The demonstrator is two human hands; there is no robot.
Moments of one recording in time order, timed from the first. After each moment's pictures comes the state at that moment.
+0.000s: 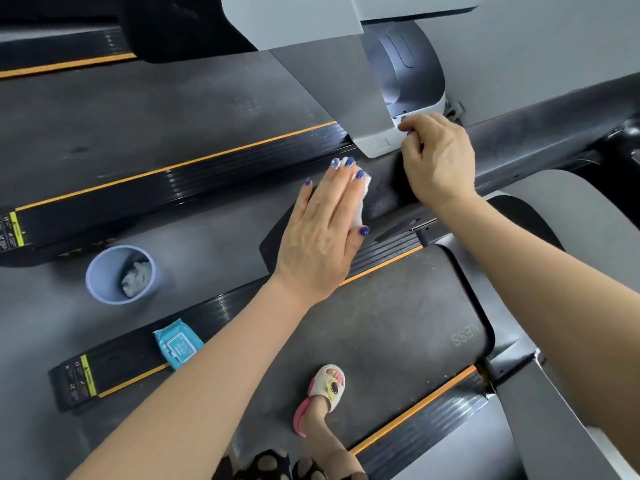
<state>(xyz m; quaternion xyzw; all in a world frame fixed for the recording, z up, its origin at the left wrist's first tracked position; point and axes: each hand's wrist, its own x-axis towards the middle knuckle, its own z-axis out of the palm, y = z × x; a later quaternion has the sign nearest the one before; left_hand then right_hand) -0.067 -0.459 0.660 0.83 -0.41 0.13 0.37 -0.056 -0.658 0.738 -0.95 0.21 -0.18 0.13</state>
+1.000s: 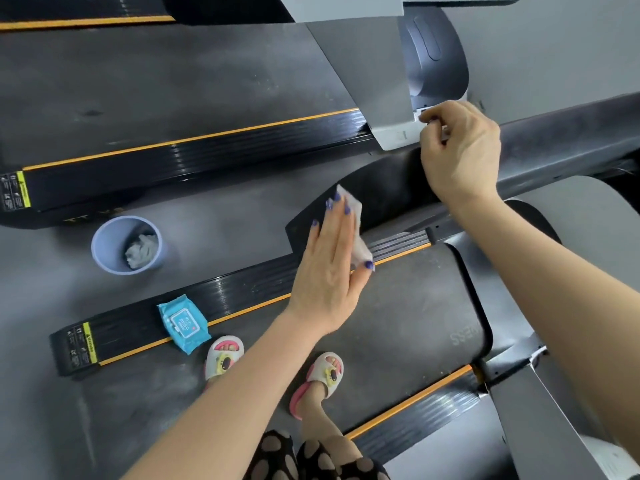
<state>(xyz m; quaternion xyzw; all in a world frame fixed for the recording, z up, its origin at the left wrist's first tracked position) -0.112 -0.421 0.598 0.83 -0.33 -0.01 0.45 -0.048 -0.613 0.732 -0.95 0.20 -0.21 0.14</state>
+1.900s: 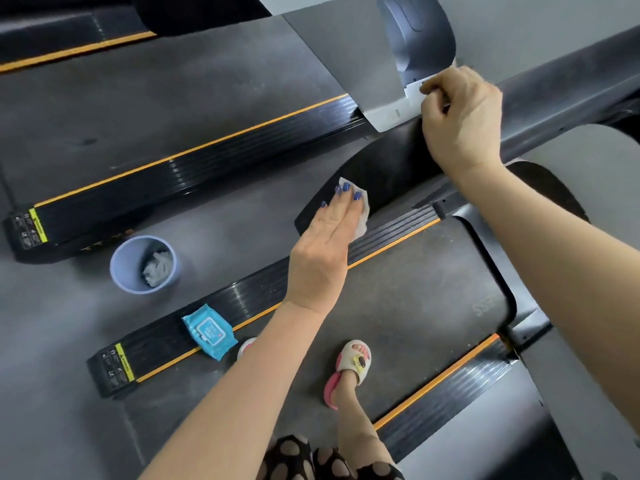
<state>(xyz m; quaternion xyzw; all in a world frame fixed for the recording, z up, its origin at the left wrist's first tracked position) -0.095 -0.394 0.608 0.82 -0.36 0.14 0.43 -0.050 -0.615 0.728 -0.94 0.23 -0.22 0.13</state>
